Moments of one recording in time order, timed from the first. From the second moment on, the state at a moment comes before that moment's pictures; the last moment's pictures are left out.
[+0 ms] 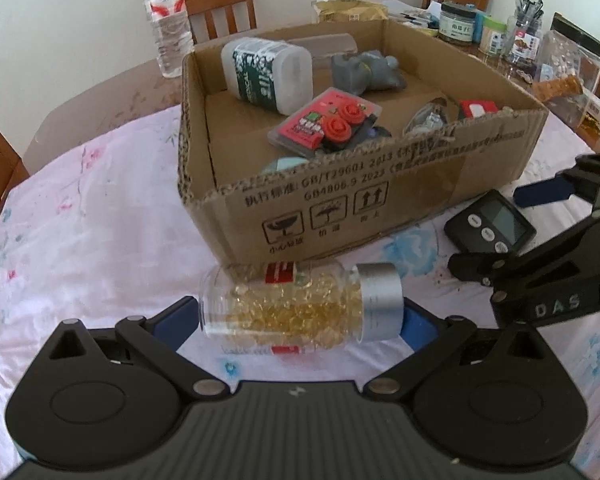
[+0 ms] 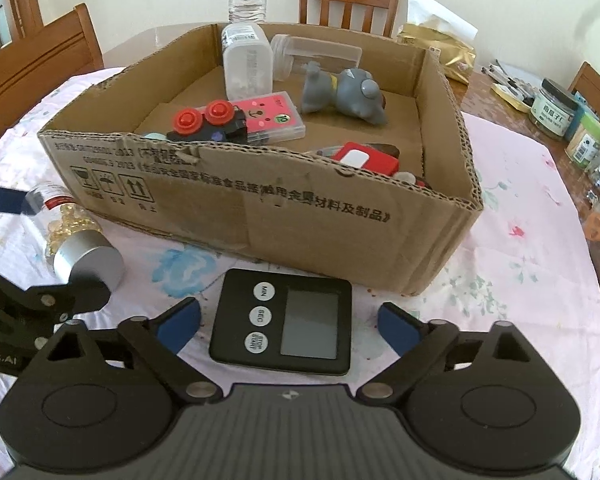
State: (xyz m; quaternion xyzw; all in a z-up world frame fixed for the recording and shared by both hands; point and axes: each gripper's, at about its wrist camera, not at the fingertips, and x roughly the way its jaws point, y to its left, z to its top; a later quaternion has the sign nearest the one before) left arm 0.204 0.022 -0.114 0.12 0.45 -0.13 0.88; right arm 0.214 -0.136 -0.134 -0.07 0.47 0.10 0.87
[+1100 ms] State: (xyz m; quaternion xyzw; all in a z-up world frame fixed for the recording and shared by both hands) left arm 0.188 0.030 -0.045 0.14 0.45 -0.22 0.85; right arm 0.199 -0.157 -0.038 -0.12 0.44 0.19 0.87
